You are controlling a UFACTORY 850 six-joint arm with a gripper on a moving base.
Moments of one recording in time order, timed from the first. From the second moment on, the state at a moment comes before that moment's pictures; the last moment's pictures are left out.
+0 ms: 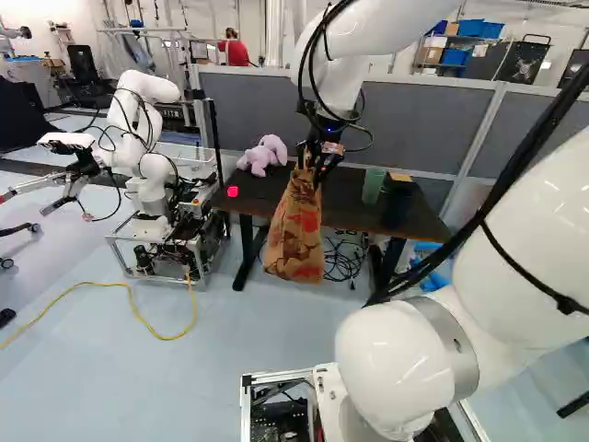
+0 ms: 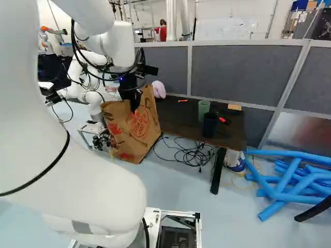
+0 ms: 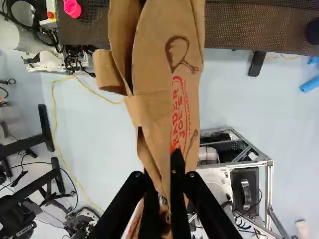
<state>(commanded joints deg) 5.1 9.0 -50.8 9.6 -51.8 13.8</state>
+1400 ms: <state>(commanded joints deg) 4.5 8.7 -59.0 9.6 -52.9 13.8</state>
